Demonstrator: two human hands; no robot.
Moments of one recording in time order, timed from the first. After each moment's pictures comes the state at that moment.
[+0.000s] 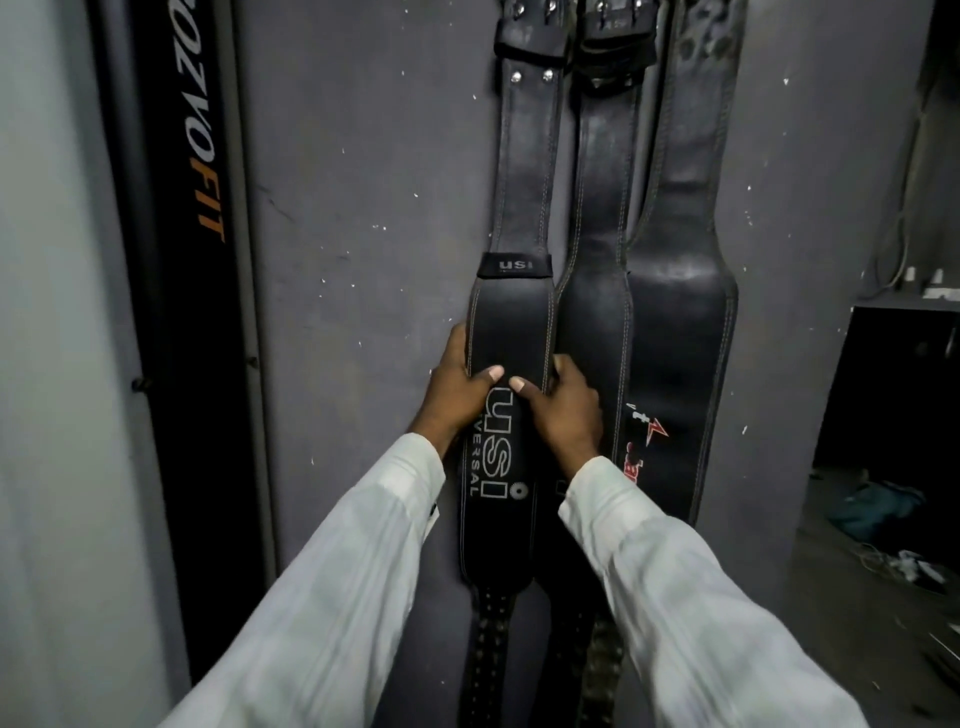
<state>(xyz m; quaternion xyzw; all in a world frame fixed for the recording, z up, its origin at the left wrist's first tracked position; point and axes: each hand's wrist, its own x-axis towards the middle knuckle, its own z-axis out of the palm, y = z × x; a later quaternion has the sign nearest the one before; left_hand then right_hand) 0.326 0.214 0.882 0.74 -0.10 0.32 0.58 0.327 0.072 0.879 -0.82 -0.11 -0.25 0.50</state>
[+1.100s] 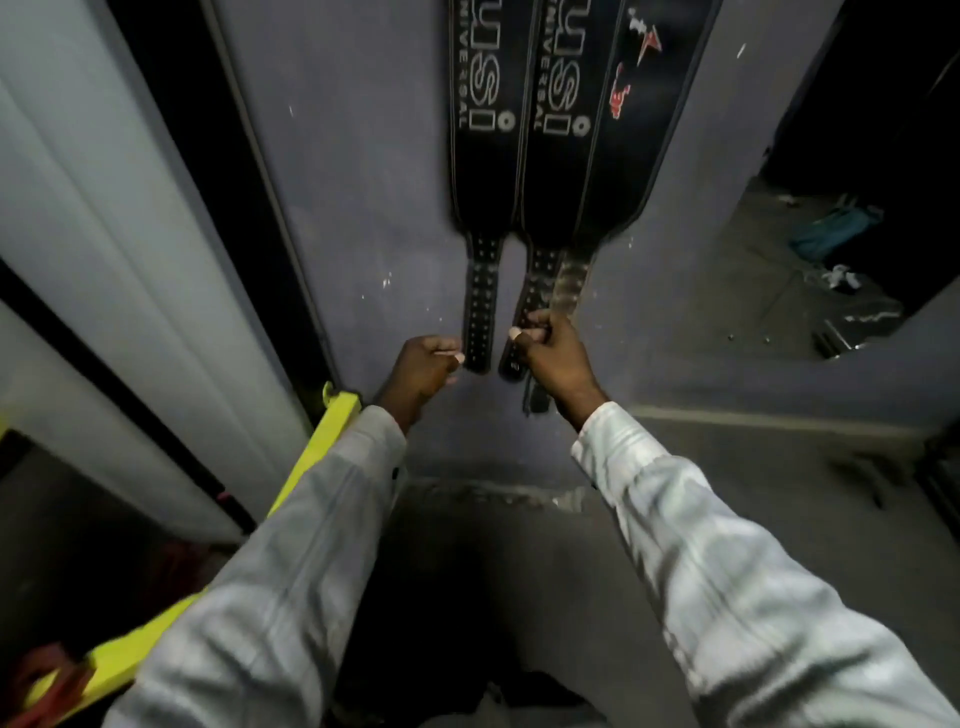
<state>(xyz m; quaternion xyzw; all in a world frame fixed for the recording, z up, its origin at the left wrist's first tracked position) 0.084 0.167 0.596 0.73 0.16 0.00 0.67 0.117 -0.003 0.621 -0.81 -0.02 0.02 0.58</state>
